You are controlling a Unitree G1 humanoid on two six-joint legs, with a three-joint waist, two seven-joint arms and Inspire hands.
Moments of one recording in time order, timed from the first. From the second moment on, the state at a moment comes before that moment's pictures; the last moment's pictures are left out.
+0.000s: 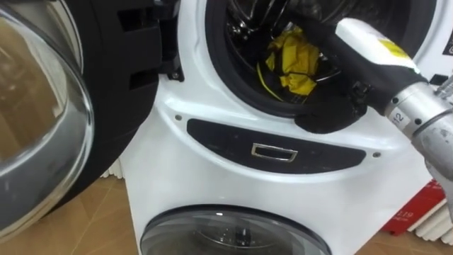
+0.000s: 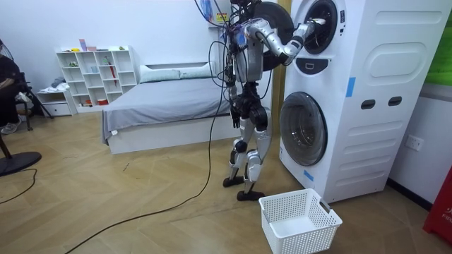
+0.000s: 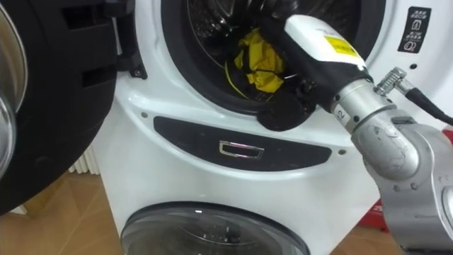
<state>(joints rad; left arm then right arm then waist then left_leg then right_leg) 0.23 0.32 0.14 1.12 -0.16 0.09 -0.16 -0.42 -0.63 0.05 -0.24 -0.49 0.16 0.37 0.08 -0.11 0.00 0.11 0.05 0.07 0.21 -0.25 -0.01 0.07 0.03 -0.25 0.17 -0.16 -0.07</state>
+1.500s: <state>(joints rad) 0.27 0.32 0.14 1.01 -0.13 0.15 -0.14 -0.61 -0.66 0.05 0.07 0.08 0.19 0.17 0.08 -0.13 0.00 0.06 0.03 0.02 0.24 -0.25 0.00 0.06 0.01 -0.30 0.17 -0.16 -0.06</state>
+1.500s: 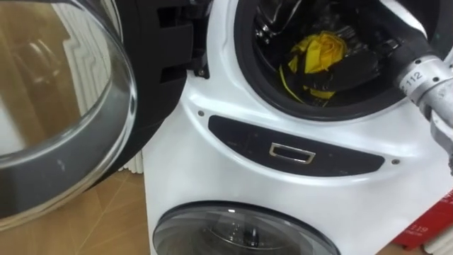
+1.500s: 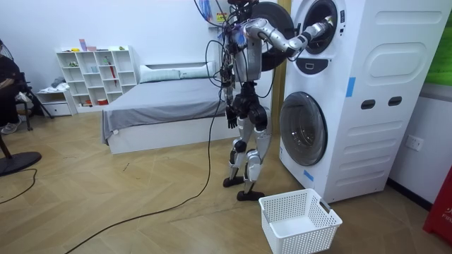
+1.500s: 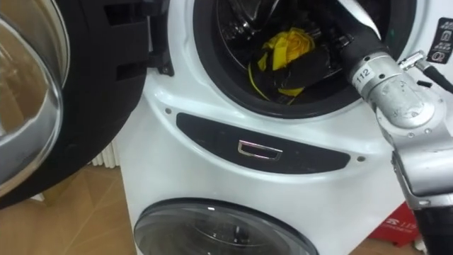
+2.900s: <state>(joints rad) 0.23 0.31 0.16 0.94 -0.12 0.30 -0.14 -0.85 -0.66 0.15 0.63 -0.17 0.29 0.28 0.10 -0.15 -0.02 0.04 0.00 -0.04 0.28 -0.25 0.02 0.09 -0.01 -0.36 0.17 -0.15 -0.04</state>
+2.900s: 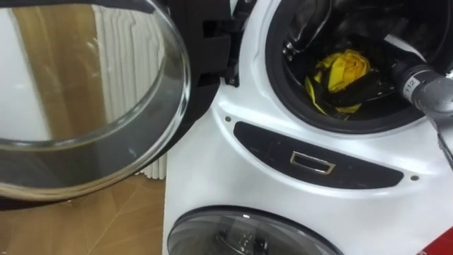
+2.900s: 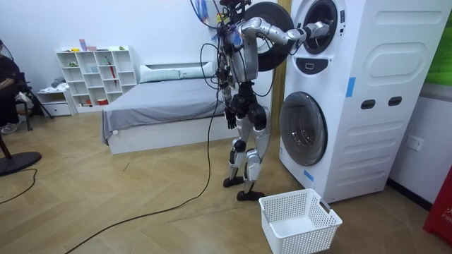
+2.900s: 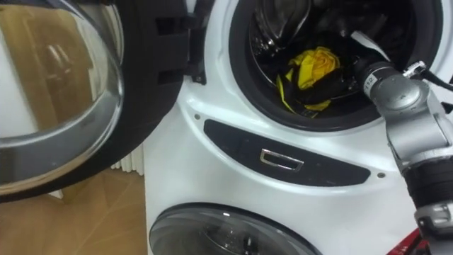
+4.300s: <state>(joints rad) 0.21 0.37 0.08 0.98 -0.13 0.18 -0.11 -0.57 -0.75 0.16 -0.07 -0.35 0.26 0.32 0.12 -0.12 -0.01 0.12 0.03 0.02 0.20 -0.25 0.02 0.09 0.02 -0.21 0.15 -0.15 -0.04</state>
